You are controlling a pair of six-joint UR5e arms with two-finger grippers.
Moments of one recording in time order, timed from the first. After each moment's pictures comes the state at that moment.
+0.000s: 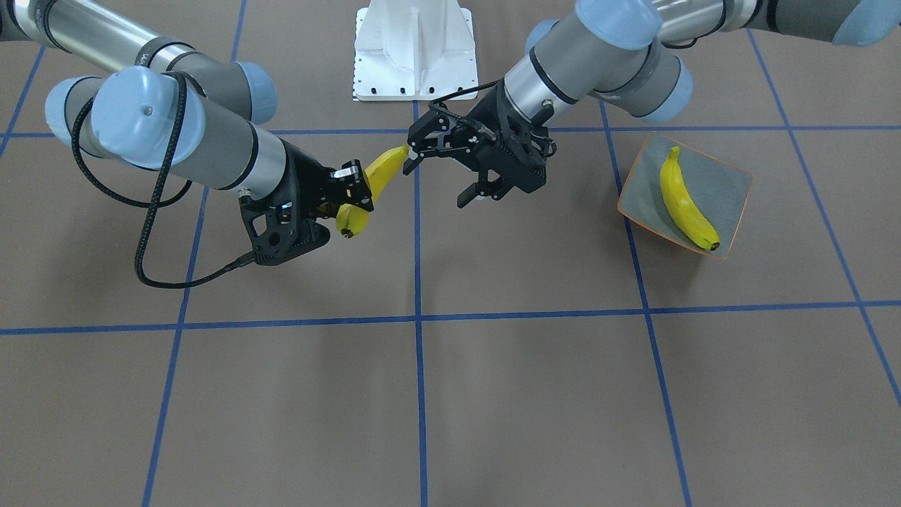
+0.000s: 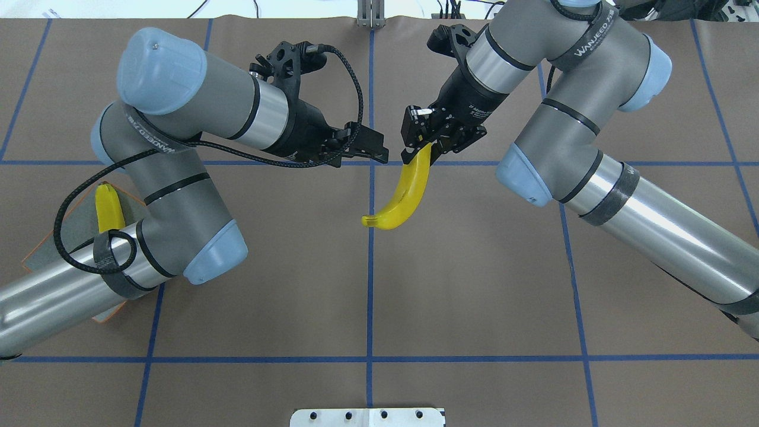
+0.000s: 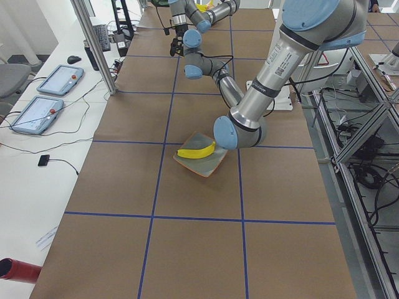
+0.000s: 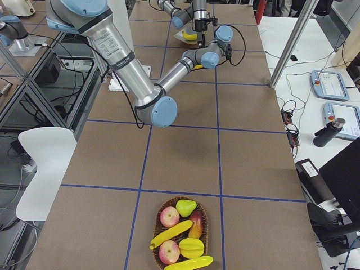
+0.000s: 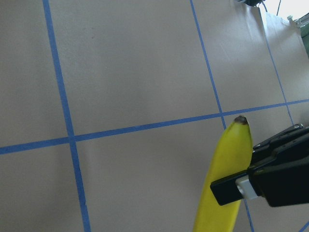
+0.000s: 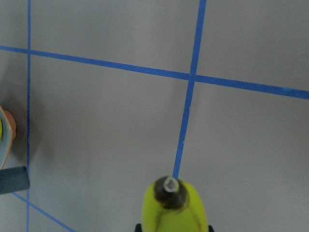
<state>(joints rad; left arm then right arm) -0.67 -2.26 -1.67 -2.22 -2.11 -1.25 0.84 -0.86 1.56 -1.29 2.54 0.98</state>
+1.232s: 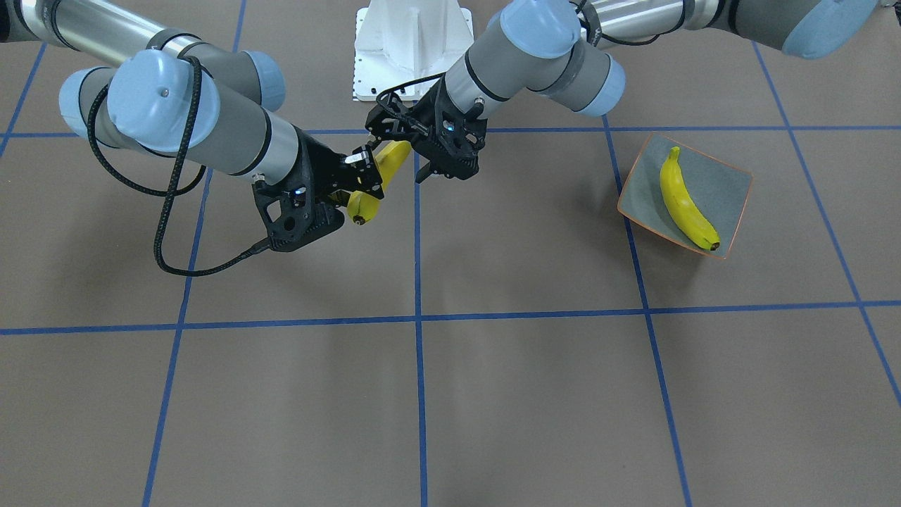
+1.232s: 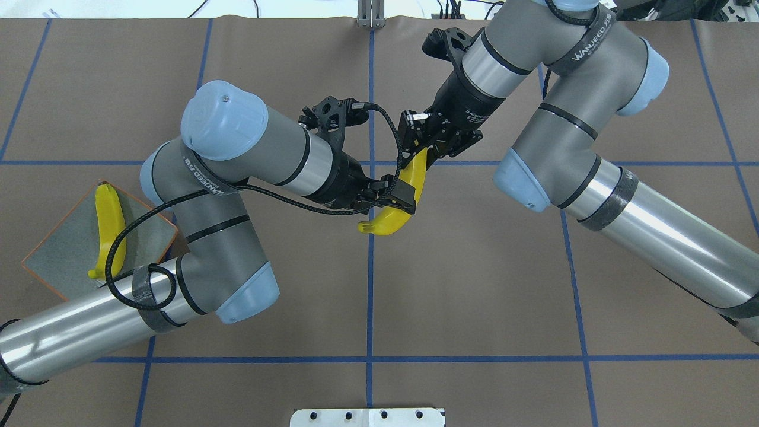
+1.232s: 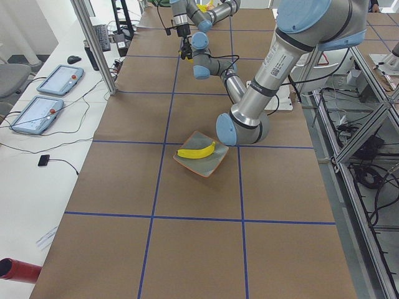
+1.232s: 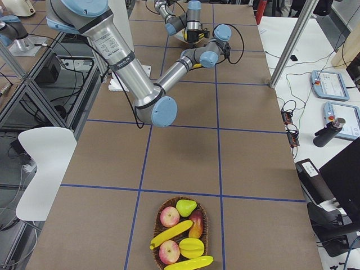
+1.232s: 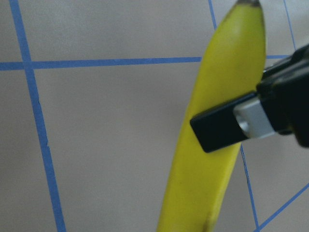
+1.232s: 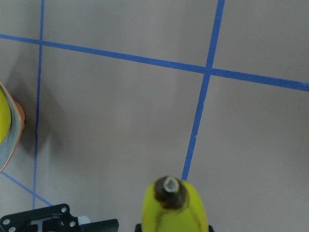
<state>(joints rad) -0.58 -2.29 -1.63 -2.19 -2.11 -1.25 0.83 -0.87 1.58 -1.29 2.54 0.98</state>
